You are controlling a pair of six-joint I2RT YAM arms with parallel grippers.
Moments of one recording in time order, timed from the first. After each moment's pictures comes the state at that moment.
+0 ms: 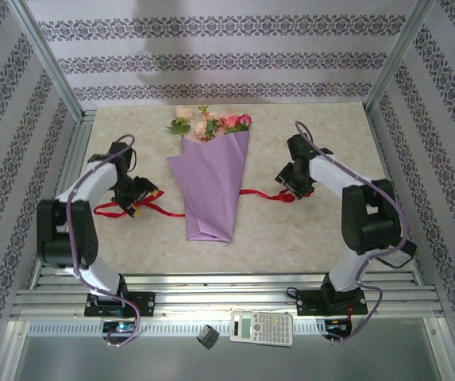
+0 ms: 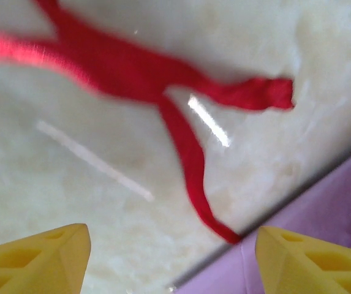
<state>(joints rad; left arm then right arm) 0.02 1.58 1.06 -0.92 0.29 -0.94 0.21 1.73 1.16 -0.69 -0.09 0.97</state>
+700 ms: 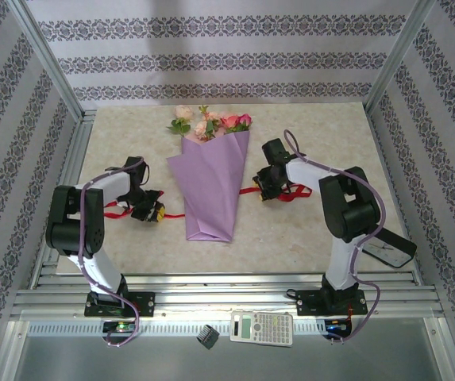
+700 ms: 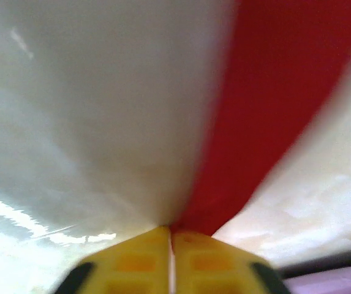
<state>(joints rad) -0.04 1.75 0.99 -0.77 0.38 -1.28 0.35 1.94 1.23 -0.56 -0.24 1.54</state>
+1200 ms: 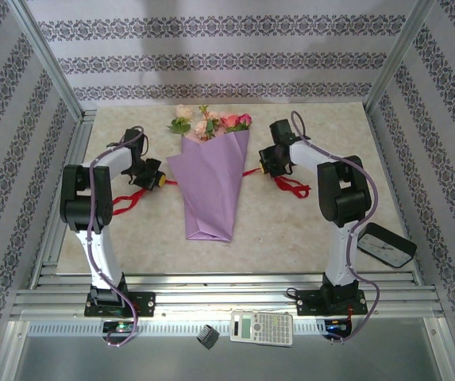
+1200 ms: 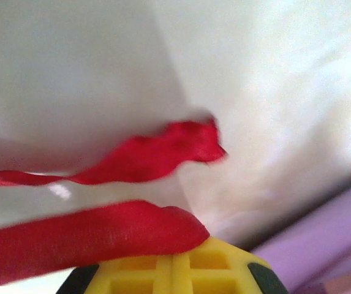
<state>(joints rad) 0.01 2.01 1.39 -0.67 0.38 -1.18 0.24 2.11 1.52 -0.53 -0.23 1.49</state>
